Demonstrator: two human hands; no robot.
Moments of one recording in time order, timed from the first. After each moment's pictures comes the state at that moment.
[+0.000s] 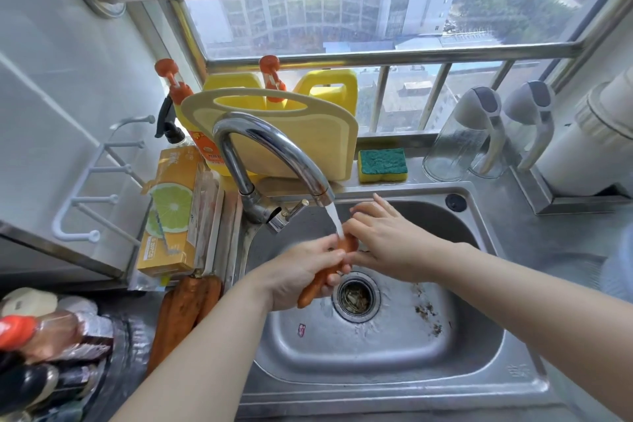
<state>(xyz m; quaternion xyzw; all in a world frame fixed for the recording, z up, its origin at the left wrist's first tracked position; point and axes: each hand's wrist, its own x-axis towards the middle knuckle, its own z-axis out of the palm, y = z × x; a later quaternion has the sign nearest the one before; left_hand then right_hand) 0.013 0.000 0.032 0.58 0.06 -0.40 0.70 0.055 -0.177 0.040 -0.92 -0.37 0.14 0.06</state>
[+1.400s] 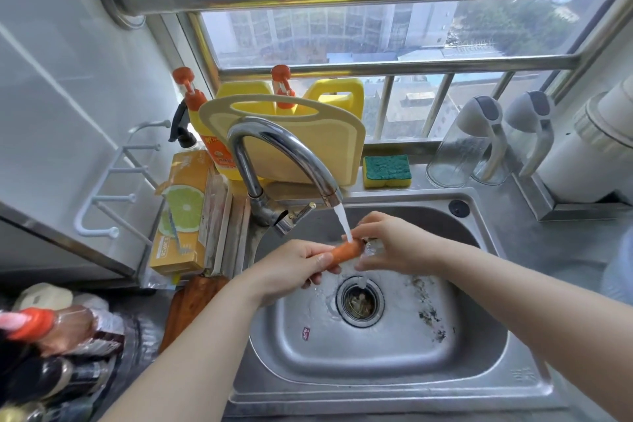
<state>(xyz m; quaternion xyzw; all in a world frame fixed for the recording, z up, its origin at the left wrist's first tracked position) 0.010 0.023 0.040 0.78 0.02 -0.32 0.54 0.058 -0.179 0.042 -0.91 -0.27 0.24 0.23</state>
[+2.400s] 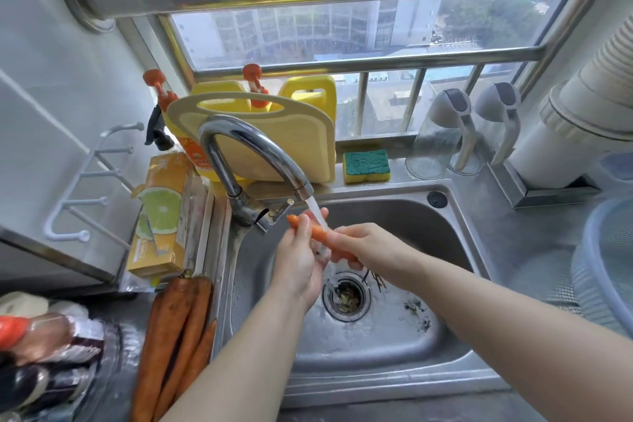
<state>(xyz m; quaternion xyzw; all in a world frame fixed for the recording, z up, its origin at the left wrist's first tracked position) 0.008 -0.050 0.031 0.43 0.27 -0.06 0.86 0.027 -0.169 0.036 -0.75 -0.05 0.31 0.58</state>
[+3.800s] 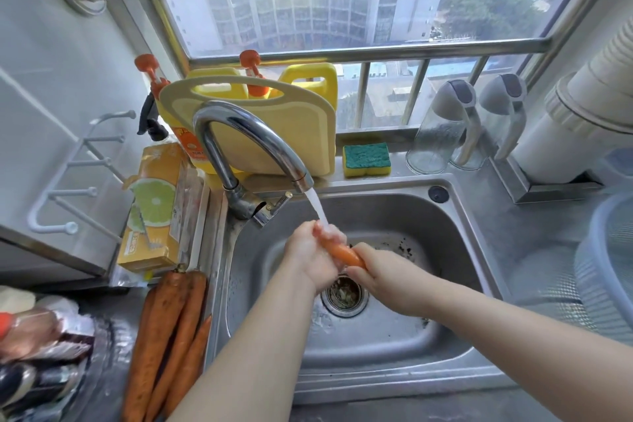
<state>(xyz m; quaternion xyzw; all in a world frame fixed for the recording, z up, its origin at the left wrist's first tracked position) 0.026 -0.055 0.015 0.30 0.37 -0.20 0.86 -0.002 -0.188 0.024 -0.92 -0.16 0.27 0.23</state>
